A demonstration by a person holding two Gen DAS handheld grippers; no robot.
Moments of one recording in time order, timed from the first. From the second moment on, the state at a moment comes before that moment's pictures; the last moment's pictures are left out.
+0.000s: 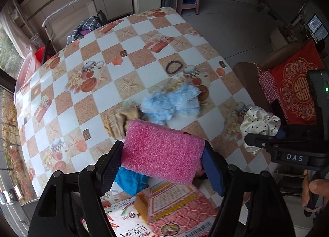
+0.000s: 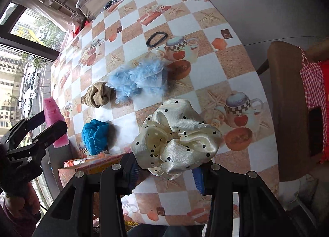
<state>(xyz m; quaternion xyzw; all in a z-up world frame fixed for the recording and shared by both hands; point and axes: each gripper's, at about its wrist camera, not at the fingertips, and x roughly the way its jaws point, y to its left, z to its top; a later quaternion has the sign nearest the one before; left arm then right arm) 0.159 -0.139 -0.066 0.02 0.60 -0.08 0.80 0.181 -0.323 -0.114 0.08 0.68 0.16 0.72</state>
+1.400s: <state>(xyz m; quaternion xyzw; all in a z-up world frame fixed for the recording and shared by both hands) -0.051 -0.142 -0.039 0.03 0.59 -0.19 0.78 0.017 -0.289 -0.103 0.05 0.70 0.20 0.68</state>
